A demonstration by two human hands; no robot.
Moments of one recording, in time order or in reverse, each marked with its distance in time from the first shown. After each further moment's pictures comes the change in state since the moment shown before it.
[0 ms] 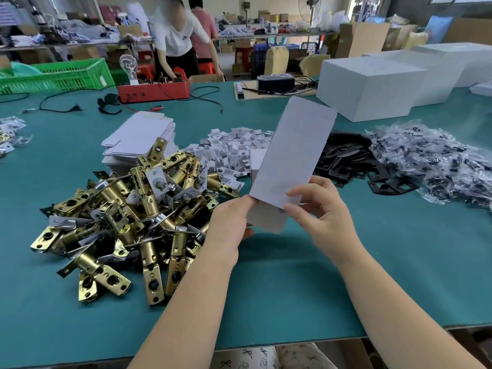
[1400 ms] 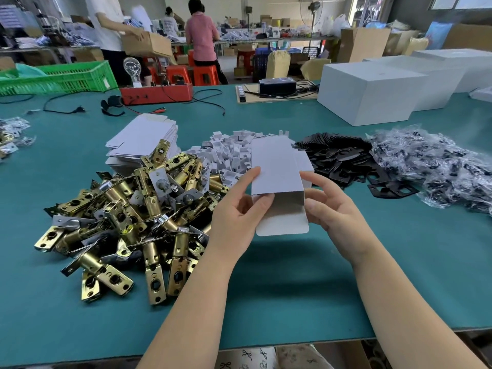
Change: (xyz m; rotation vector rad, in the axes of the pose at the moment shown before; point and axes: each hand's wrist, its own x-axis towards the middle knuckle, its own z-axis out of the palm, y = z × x) left_hand -0.003 -0.003 -0.005 0.158 -0.159 0.555; right_hand 0.006 -0.008 -0.021 0.338 -0.165 0.240
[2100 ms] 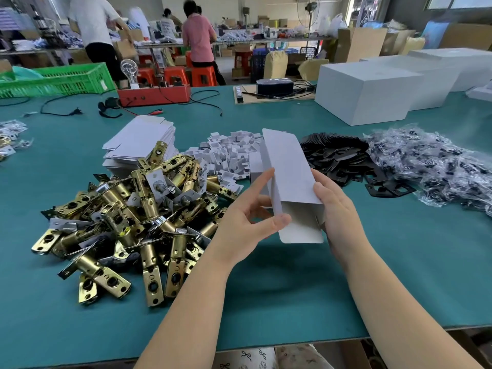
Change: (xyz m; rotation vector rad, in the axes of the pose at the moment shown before) left_hand -0.006 0.010 0.001 -0.077 -0.329 -0.016; right_hand 0.007 0.010 0.004 0.020 0.331 0.104
